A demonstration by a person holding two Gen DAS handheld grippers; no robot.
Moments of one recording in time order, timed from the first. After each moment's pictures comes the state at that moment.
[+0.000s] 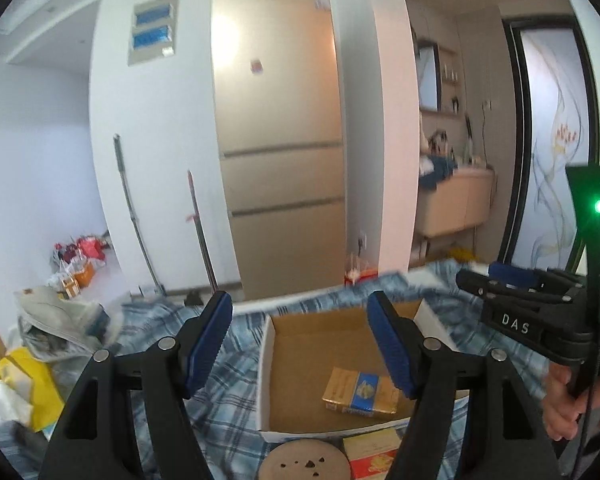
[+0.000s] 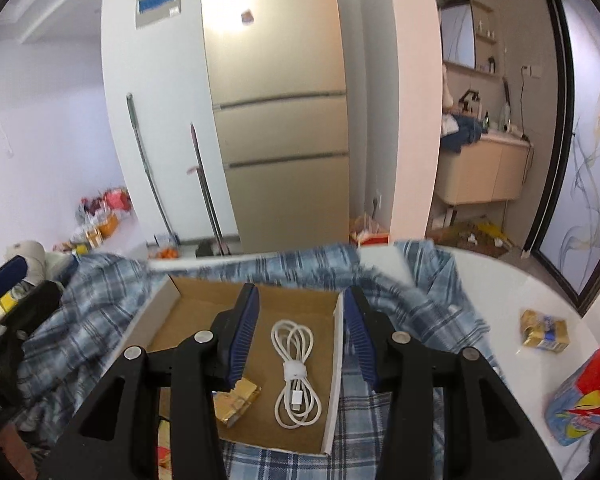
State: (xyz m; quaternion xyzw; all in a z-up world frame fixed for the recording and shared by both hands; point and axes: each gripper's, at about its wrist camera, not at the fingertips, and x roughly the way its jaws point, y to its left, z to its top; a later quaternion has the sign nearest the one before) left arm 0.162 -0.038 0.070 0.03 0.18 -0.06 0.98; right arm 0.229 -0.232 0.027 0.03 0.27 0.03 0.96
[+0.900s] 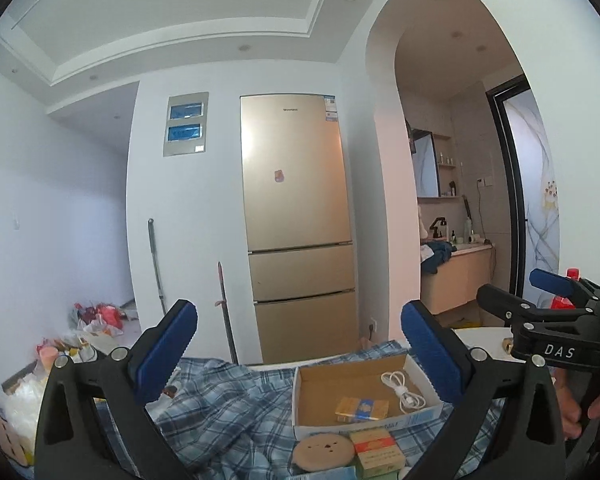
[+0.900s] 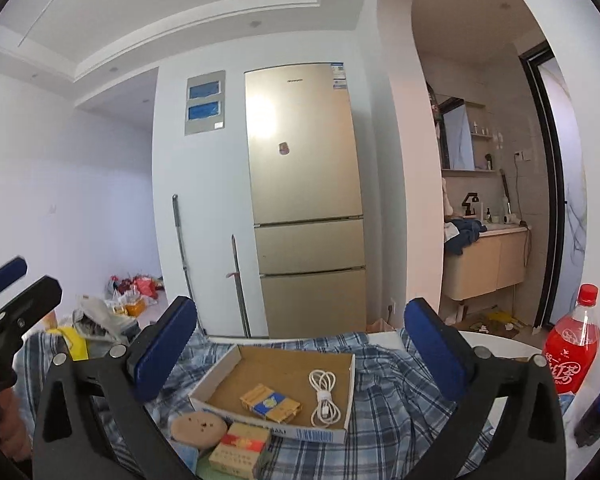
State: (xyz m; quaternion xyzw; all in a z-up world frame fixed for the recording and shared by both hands) left arm -0.011 -0.007 0.101 0.03 0.01 -0.05 1.00; right arm 0.067 -0.218 0.077 0.03 0.06 0.07 1.00
